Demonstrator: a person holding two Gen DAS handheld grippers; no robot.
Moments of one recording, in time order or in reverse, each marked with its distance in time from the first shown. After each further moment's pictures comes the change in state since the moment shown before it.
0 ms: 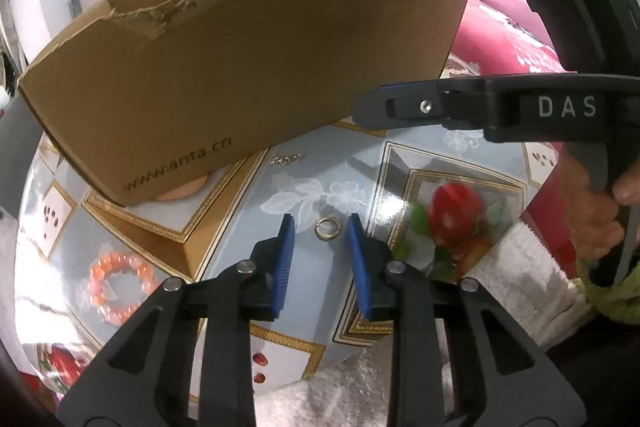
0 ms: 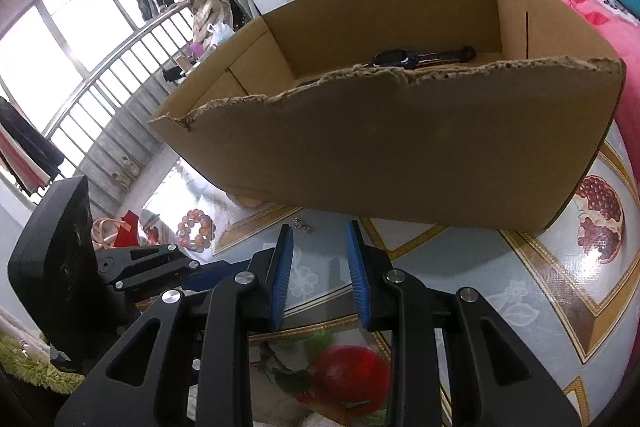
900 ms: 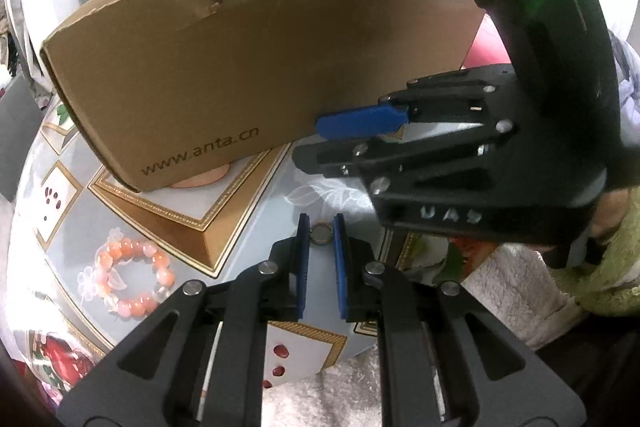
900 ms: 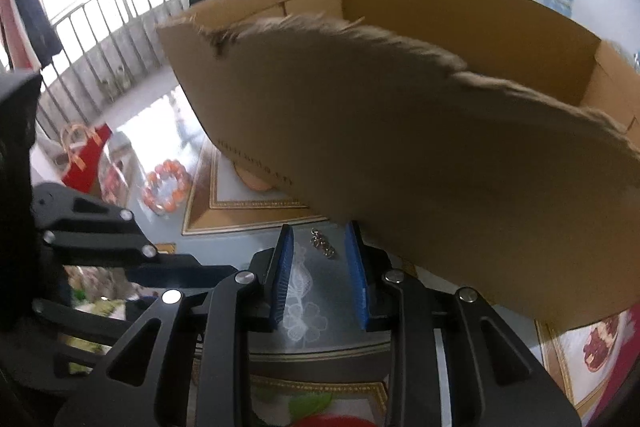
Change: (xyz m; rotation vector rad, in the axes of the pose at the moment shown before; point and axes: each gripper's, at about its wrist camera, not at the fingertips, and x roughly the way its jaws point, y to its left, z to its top) left arm -0.006 0.028 -0.003 -0.074 -0.009 -0.028; right arm 0.061 0.056 0.006 -0.368 0.090 -0.107
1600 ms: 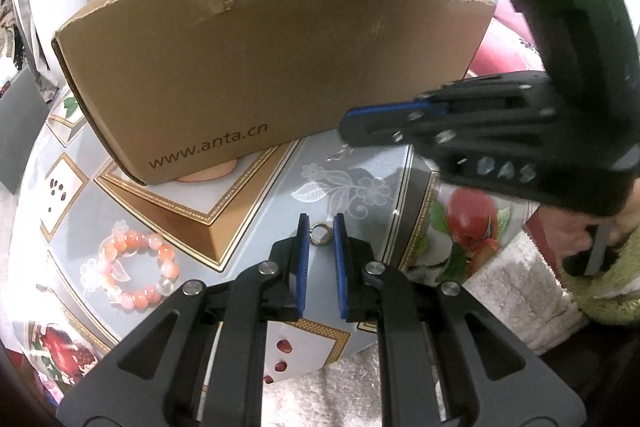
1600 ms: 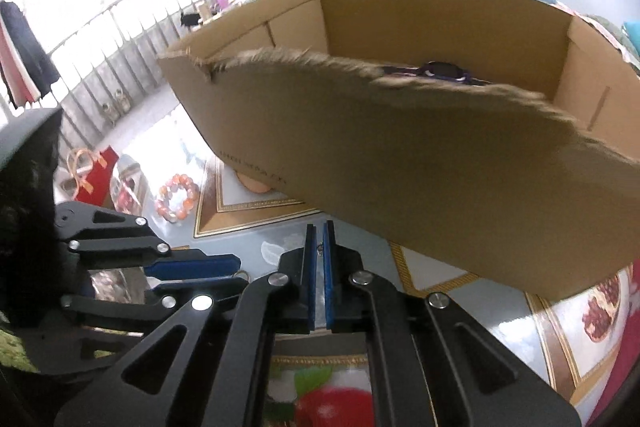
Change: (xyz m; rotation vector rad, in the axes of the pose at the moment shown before) left arm -0.005 -0.003 0.002 -0.017 -0.003 0.021; right arm -0.031 -0.023 -0.008 0.113 -0.038 0.036
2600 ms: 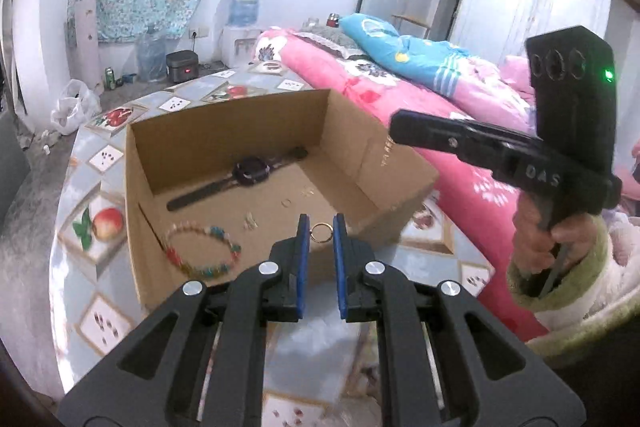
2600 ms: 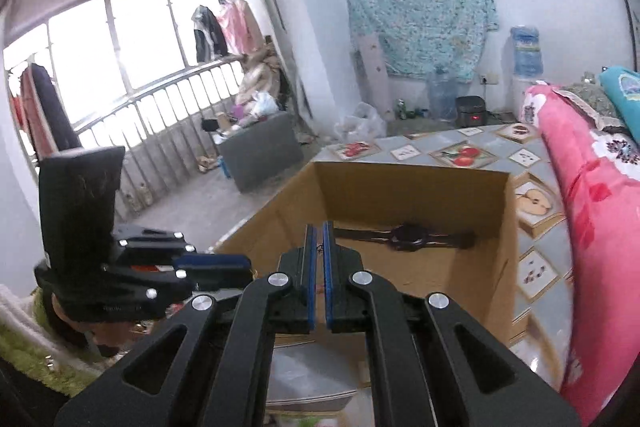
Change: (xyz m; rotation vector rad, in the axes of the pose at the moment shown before) left arm -0.081 0.007 0.115 0.023 -0.194 -0.138; right arm -0.114 -0.029 0.073 0.035 -0.359 0.062
